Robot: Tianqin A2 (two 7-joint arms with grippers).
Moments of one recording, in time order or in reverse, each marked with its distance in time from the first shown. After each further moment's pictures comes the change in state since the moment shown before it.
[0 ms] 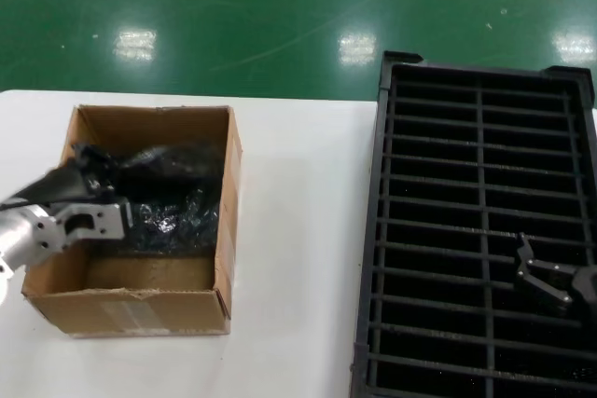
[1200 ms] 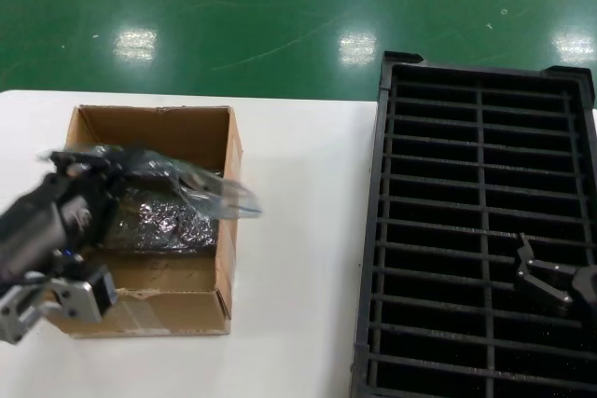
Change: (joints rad) left arm 0.636 -0.120 -0.410 -0.886 0.135 0.039 -0.204; right arm 0.000 0.000 0.000 0.000 0.000 0.000 0.000
